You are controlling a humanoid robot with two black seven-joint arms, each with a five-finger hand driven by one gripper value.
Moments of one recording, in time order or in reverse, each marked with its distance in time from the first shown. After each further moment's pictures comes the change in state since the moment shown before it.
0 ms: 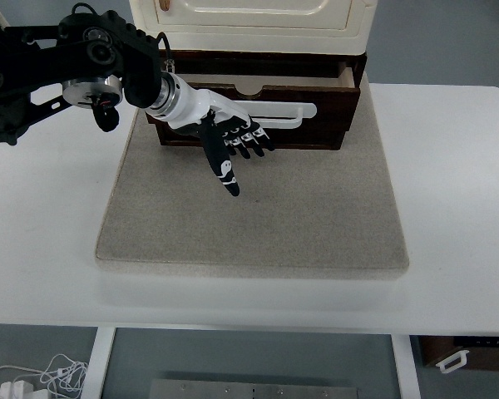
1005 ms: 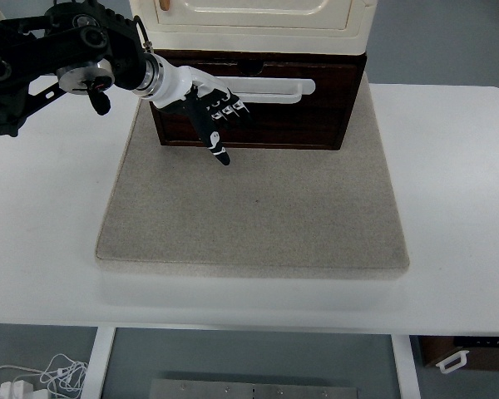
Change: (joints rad) left arm 0.043 -0.029 -0.043 0.163 0.018 0.011 -0.023; right arm 0.001 0.000 0.000 -0.001 0.000 0.000 0.000
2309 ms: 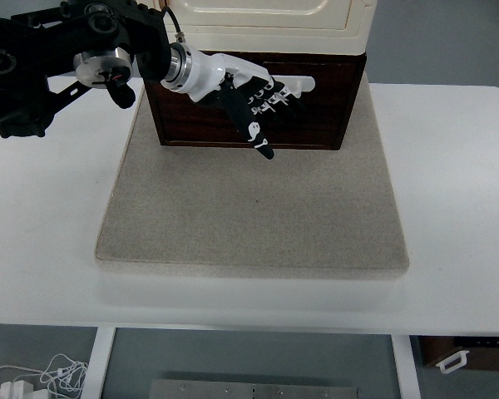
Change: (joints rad) left arm 0.044 -0.058 -0.218 -0.031 -0.017 -0.052 -0.046; right arm 0.000 0.000 0.000 0.001 0.001 0.000 0.000
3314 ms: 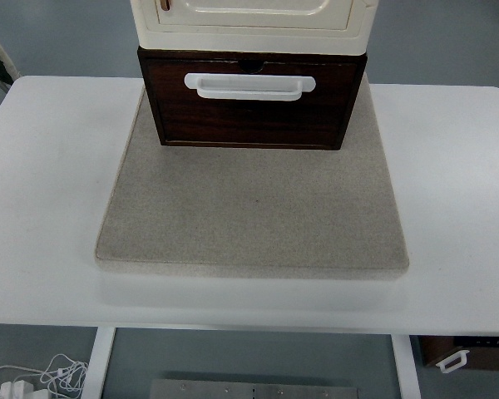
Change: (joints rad) left arm -0.195 0.038 -0.873 0.202 -0.095 0.053 -0.188; right arm 0.000 0.000 0.000 0.000 0.000 0.000 0.000
